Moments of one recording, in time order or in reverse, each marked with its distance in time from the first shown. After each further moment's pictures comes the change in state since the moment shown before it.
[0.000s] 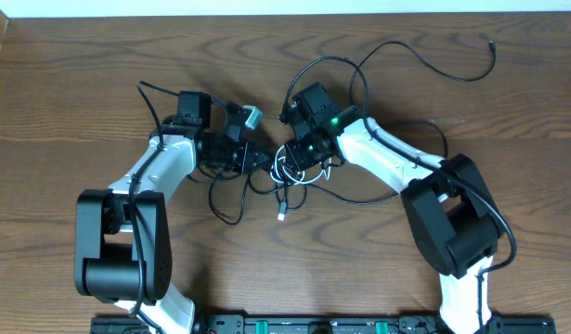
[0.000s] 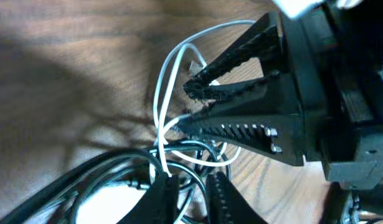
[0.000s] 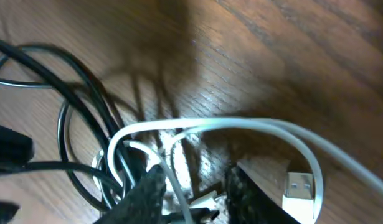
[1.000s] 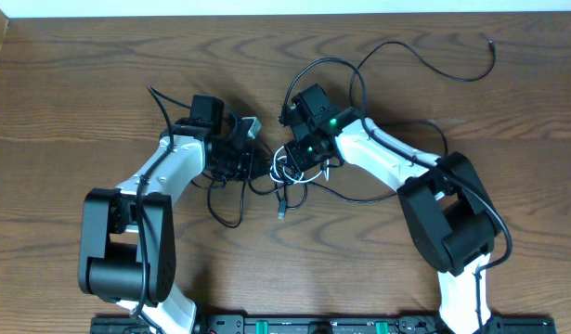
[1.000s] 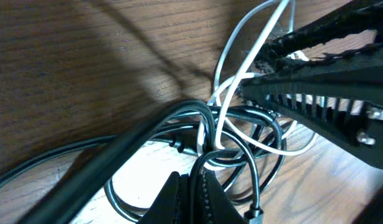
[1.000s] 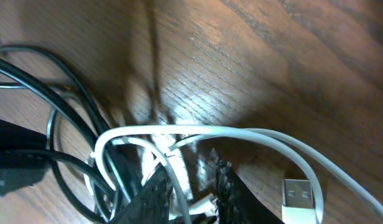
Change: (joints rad) left arm -0.055 0.000 0.000 -0.085 -0.263 -0.161; right arm 0.001 0.021 0.000 0.005 0.004 -0.004
